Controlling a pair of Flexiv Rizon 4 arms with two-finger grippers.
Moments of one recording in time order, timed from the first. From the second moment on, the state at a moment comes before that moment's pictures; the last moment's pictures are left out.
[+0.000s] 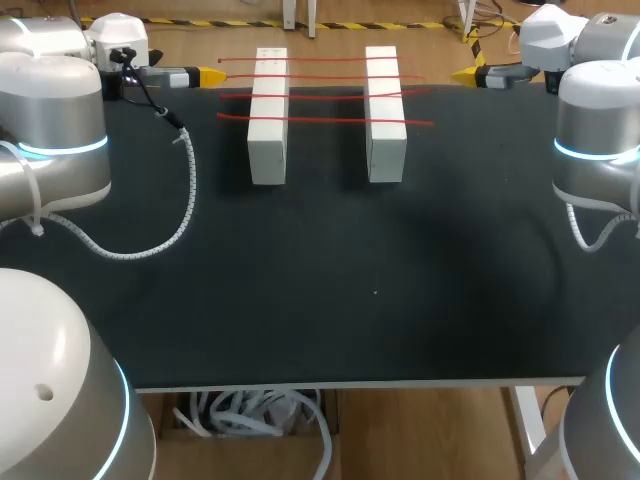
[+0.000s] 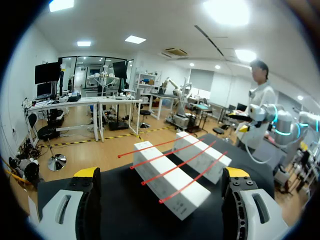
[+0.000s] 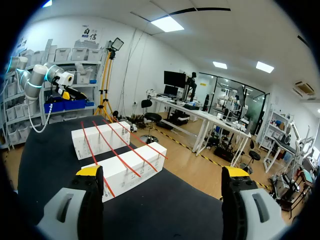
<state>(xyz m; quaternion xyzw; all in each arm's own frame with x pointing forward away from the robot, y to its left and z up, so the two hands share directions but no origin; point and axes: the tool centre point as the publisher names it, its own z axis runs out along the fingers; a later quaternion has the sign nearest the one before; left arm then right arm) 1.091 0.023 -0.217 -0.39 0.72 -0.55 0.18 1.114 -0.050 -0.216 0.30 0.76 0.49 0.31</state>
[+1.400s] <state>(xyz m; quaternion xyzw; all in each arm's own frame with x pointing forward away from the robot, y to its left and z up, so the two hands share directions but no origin) 1.087 -0.001 -0.264 -0.15 0.78 -0.60 0.09 1.114 -0.050 -0.216 0.30 0.76 0.49 0.31</state>
